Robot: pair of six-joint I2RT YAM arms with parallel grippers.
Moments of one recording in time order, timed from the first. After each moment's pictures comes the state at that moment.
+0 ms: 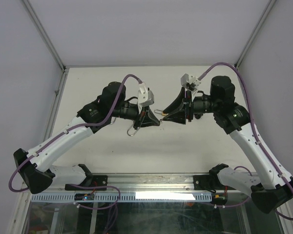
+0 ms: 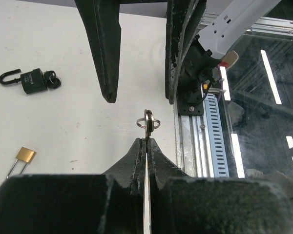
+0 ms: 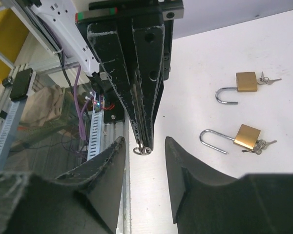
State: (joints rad) left arm -0.81 1.23 1.24 -0.36 0.76 0.11; right arm 0.47 1.02 1.19 -0.42 -1.05 0.01
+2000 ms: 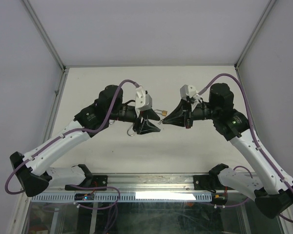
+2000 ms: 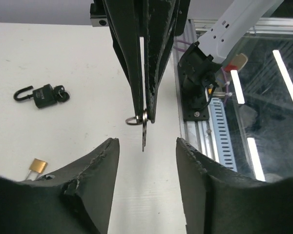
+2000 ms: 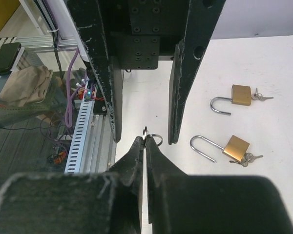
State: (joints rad) left arm -0.84 1.19 1.22 -0.31 0.74 0.15; right arm 0.53 0.97 1.10 -0.40 -1.07 -0.19
